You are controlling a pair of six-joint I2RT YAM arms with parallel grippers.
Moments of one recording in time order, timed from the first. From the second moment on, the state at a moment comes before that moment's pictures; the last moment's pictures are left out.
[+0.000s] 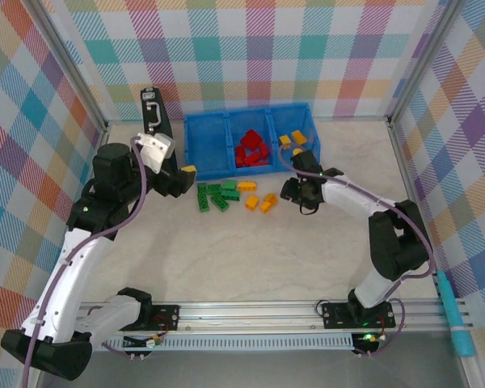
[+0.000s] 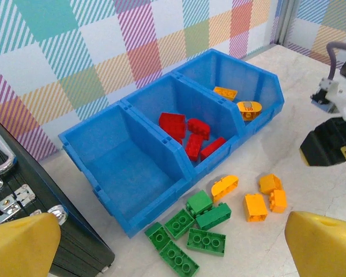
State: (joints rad) left arm -0.28 0.97 1.19 -0.58 0.23 0.22; right arm 0.45 1.65 1.09 -0.54 -0.01 0.79
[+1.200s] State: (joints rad) left arm -0.28 0.92 1.19 -0.58 0.21 0.27; right arm 0.50 1.98 1.32 -0.47 -0.13 1.04
